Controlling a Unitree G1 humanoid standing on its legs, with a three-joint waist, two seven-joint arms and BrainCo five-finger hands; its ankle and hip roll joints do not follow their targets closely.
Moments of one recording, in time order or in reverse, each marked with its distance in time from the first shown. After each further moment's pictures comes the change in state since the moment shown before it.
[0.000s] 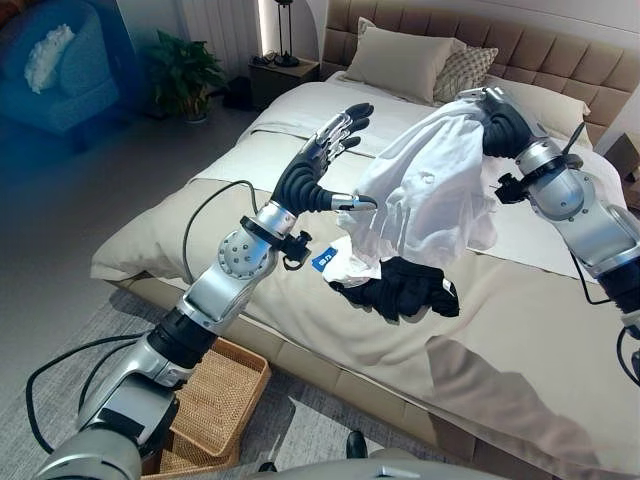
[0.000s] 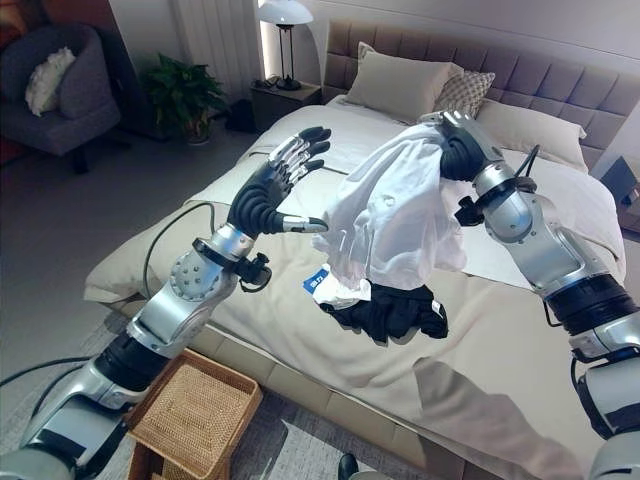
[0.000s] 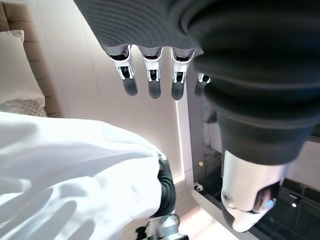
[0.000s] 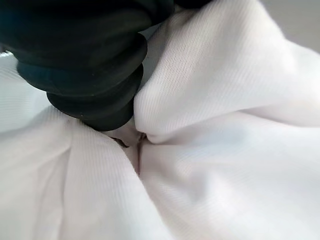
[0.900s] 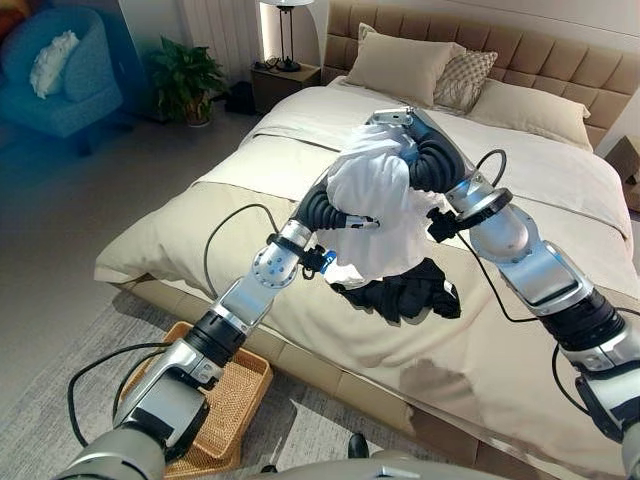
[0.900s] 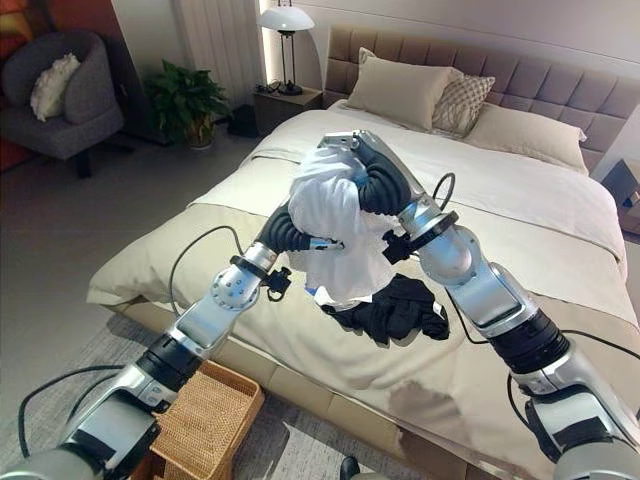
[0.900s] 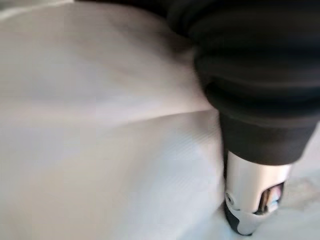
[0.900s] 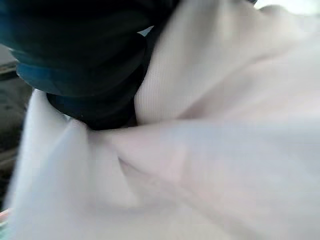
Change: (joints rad) left arm -0.001 -0.171 -0.027 0.276 0.305 0.033 0.094; right arm 0.148 0.230 -0.067 -0.413 0.047 -0.056 0.031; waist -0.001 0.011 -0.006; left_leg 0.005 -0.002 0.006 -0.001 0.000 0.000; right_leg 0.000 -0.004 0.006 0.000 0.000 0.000
